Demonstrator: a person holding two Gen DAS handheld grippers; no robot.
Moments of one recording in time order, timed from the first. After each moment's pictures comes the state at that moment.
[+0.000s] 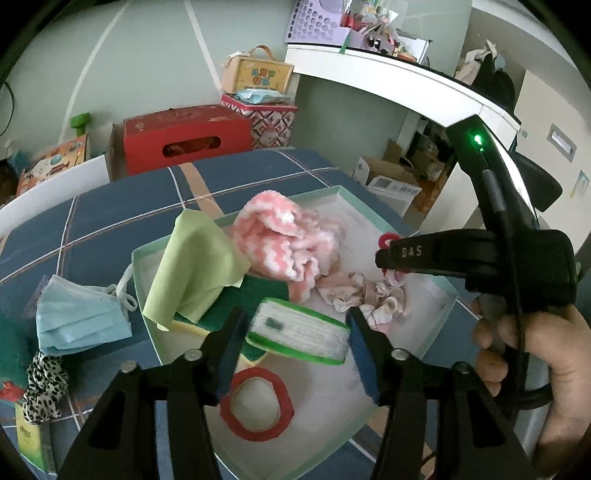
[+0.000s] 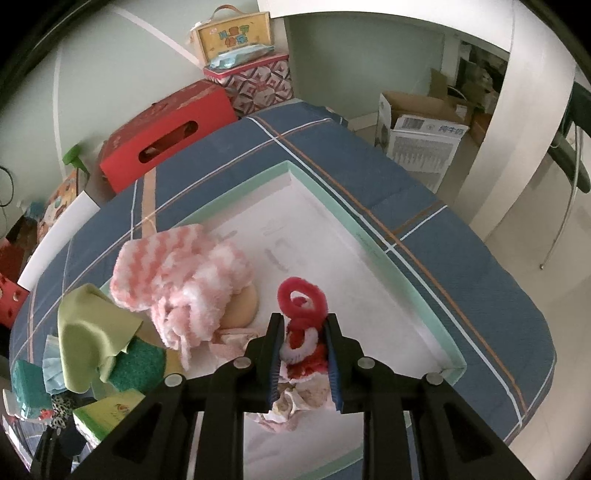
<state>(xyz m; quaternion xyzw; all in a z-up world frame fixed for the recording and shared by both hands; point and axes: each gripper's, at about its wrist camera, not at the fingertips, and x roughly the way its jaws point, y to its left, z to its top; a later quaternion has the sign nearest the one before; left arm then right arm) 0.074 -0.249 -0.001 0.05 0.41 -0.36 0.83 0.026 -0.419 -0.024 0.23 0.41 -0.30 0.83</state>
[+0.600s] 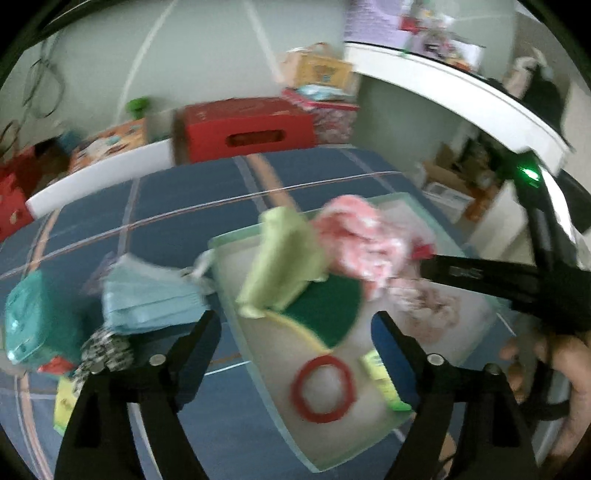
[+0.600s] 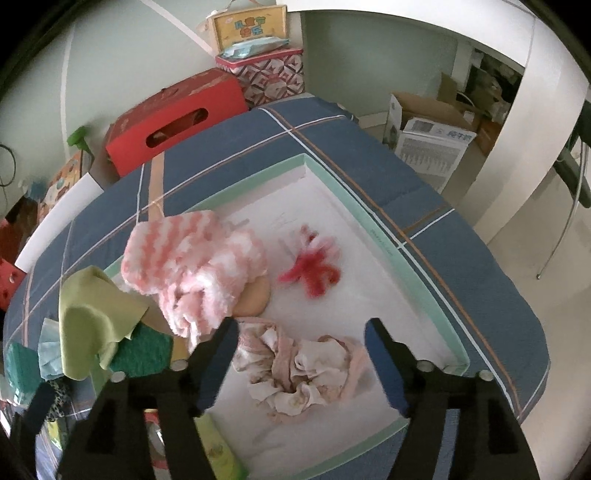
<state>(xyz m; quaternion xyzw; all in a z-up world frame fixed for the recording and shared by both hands) 0.093 -0.208 0.008 0.05 0.44 -0.25 0.86 0.034 -0.405 -0.023 0.20 0.43 -0.29 0.83</state>
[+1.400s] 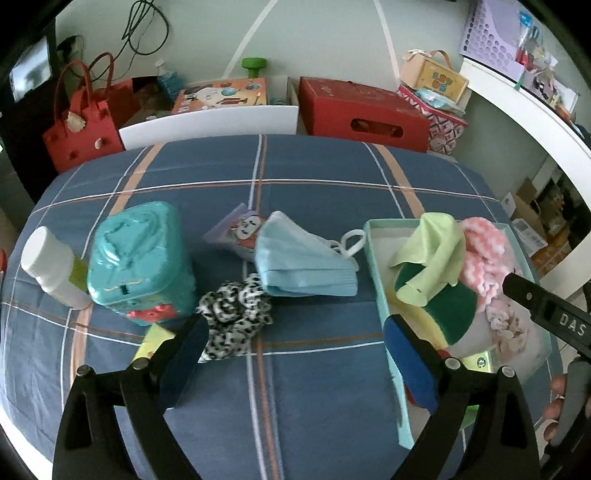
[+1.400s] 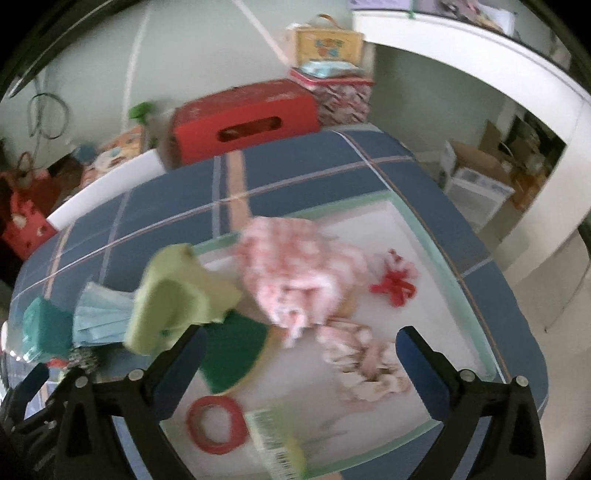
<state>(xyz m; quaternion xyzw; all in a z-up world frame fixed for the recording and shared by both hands) 0.117 -0.122 0.006 0.00 0.49 -0.09 0.87 0.055 -0.330 0.009 0.12 0.41 -0.22 0.88</state>
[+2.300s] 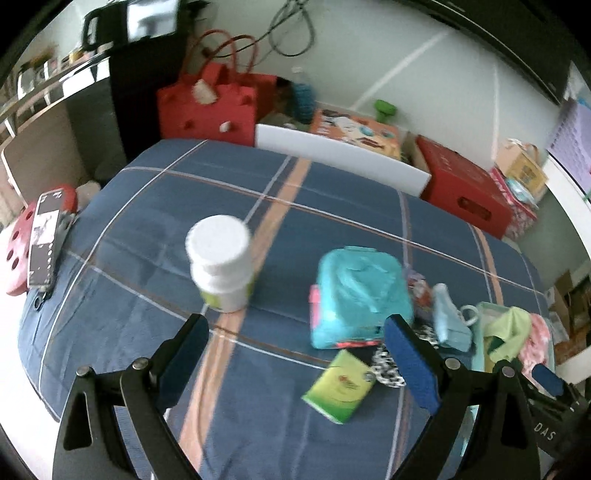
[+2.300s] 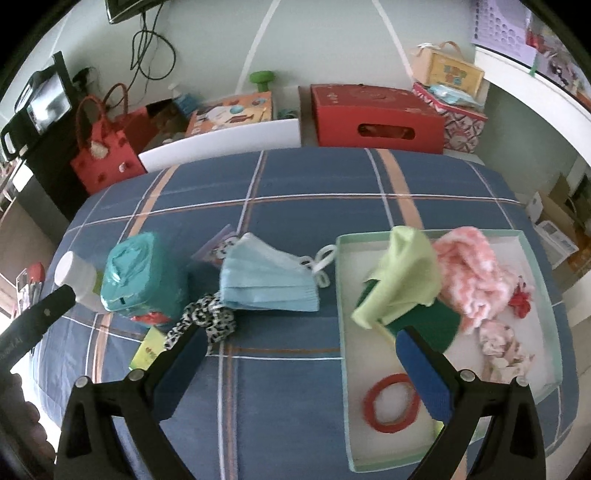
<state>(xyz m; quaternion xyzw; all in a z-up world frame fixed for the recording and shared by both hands) 0.115 0.053 0.039 -0.10 0.45 0.05 0.88 0.096 -0.178 0.008 0.06 0.42 -0.09 0.90</state>
